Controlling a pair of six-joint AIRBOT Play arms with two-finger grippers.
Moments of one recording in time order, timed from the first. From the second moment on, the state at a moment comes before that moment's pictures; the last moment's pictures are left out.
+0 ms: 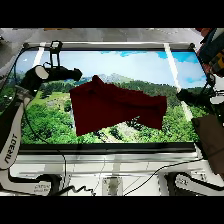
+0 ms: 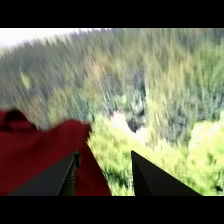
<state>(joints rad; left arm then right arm) -0.09 -1.54 1.49 1.09 -0.71 -1.09 -0.40 -1.32 0.98 -0.89 0.70 1.14</state>
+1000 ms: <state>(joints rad) 0.20 -1.46 1.37 1.07 -1.29 -1.20 -0.36 -1.56 1.03 -0.89 1.02 0.87</state>
